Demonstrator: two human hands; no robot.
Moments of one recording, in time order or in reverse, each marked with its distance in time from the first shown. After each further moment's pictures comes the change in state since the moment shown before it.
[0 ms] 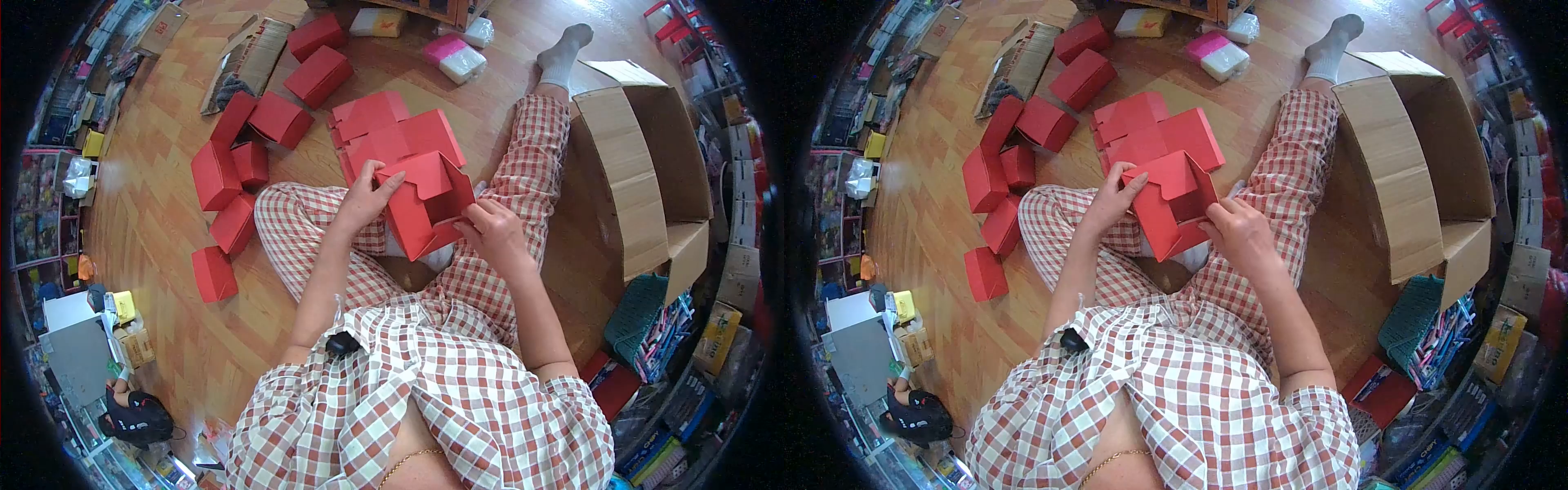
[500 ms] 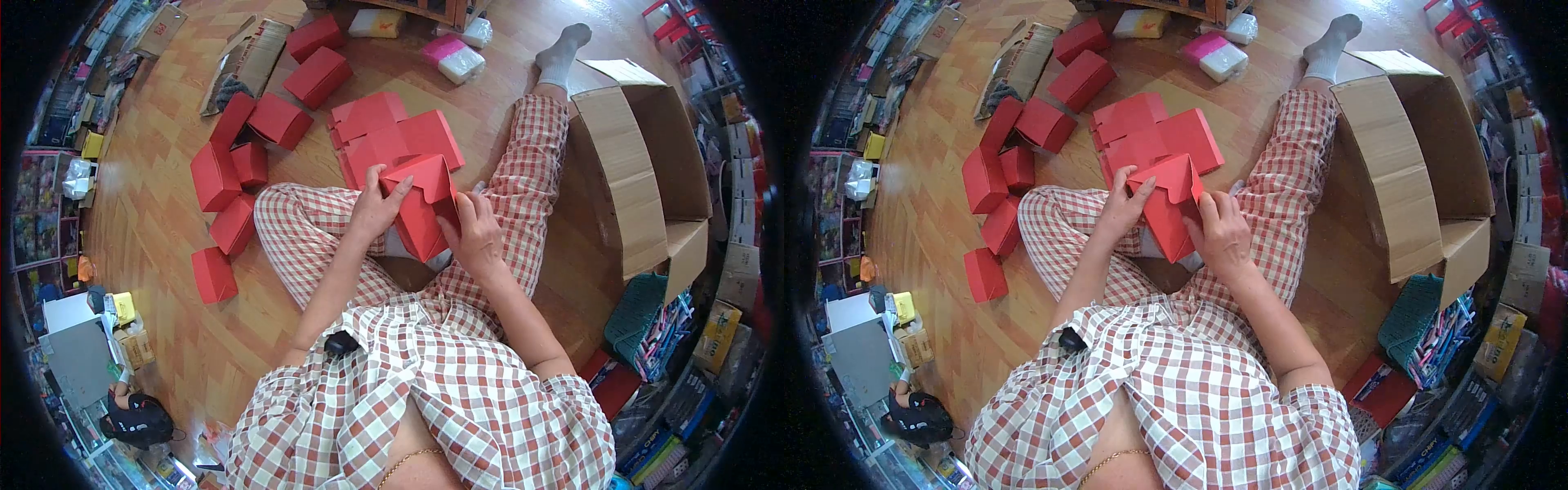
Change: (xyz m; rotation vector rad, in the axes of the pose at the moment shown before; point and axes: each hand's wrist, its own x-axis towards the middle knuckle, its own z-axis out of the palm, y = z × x) left_hand -0.012 0.005 0.022 0.029 0.092 -0.059; right_hand -0.003 -0.011 0.047 -0.044 0.278 0.113
